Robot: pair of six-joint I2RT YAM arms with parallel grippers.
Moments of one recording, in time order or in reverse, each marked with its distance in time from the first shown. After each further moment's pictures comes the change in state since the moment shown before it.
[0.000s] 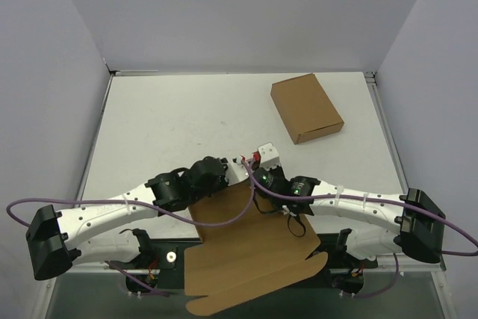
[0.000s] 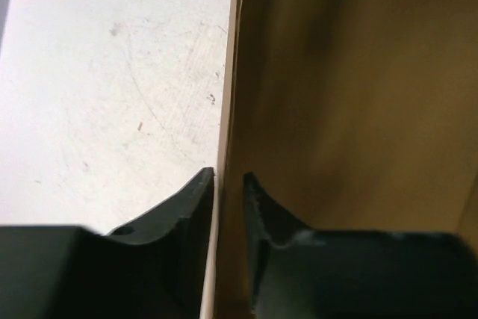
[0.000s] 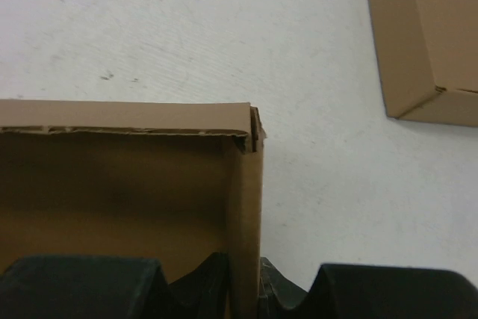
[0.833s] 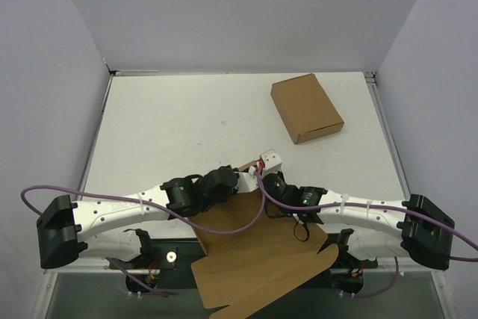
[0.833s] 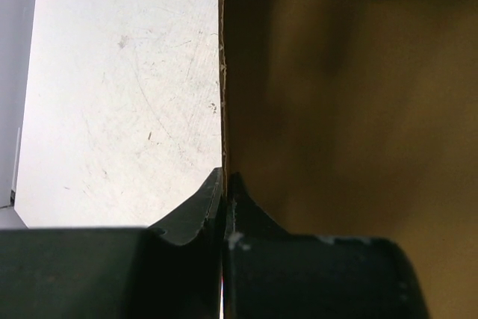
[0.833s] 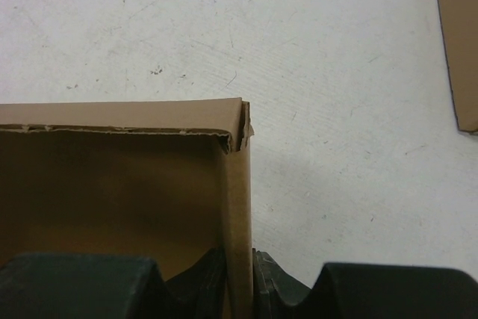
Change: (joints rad) left arm -0.110 0.093 -0.001 0.030 -0.141 0.030; right arm -0.040 -0.082 -0.239 0.324 -0.131 -0.116
